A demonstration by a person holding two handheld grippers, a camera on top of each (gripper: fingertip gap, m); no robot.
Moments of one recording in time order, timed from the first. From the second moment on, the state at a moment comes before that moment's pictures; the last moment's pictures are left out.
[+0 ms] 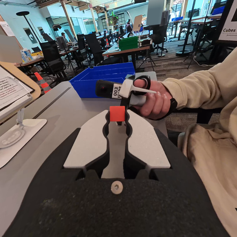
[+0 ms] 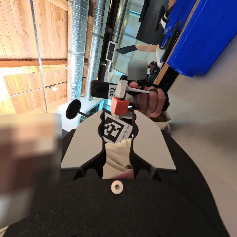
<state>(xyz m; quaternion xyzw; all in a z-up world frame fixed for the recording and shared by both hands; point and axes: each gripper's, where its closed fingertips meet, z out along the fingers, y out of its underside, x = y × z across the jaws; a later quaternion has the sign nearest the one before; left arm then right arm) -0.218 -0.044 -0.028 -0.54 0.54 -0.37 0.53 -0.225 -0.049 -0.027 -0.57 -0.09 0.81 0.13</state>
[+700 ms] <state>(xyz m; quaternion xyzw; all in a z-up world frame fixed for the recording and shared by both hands) -0.257 -0.038 -0.104 -0.70 0.39 -0.23 0.55 -0.163 -0.044 -0.073 -0.66 -0.15 0.67 0.30</state>
